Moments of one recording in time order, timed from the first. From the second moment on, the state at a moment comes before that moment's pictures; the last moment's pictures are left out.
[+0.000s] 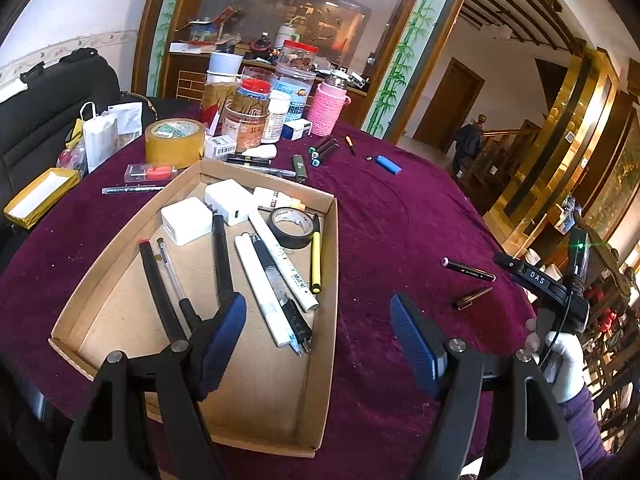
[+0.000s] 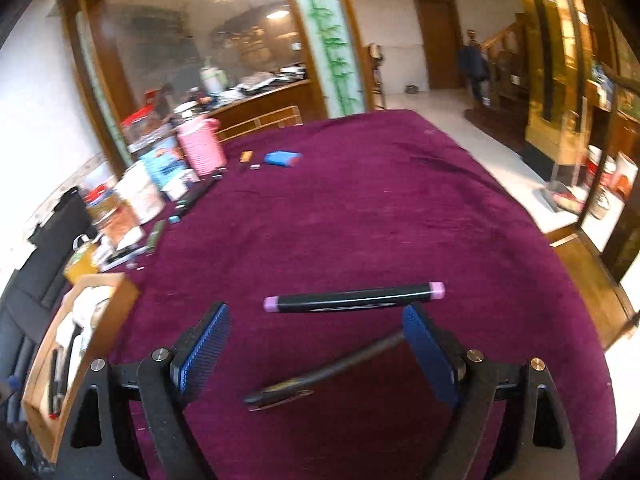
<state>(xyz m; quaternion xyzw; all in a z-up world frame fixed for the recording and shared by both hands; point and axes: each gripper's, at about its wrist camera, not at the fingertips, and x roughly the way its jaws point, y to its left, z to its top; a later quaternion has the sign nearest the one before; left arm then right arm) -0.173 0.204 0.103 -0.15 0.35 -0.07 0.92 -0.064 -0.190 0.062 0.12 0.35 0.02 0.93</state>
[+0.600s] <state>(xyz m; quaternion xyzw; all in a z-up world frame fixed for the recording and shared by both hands) -0.177 0.214 0.101 -0.16 0.35 -0.08 0.92 -0.001 -0.235 0.031 0.17 0.45 0.01 0.87</state>
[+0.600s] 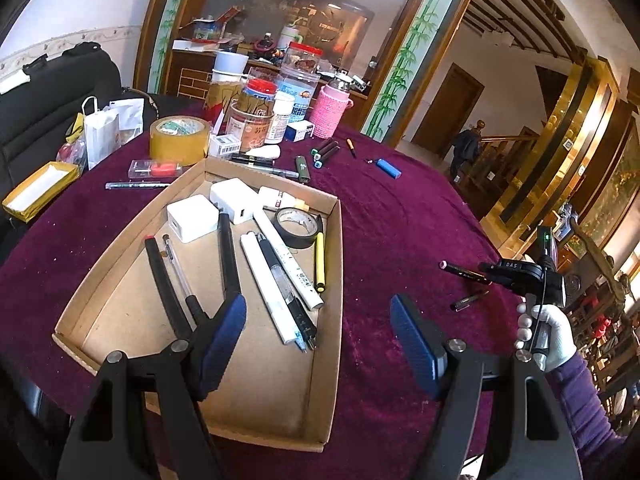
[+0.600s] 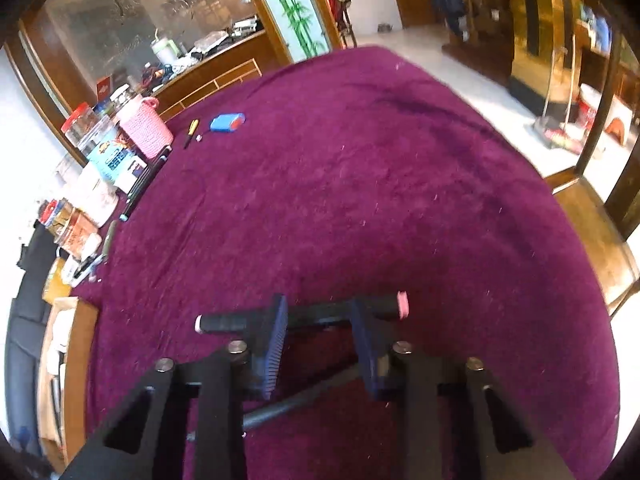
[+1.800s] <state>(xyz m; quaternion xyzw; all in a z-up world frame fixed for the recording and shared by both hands) -0.157 0.183 0.052 -0.18 0.41 -0.18 0.87 0.015 -0.213 0.015 0.20 0.55 0.04 0.81</state>
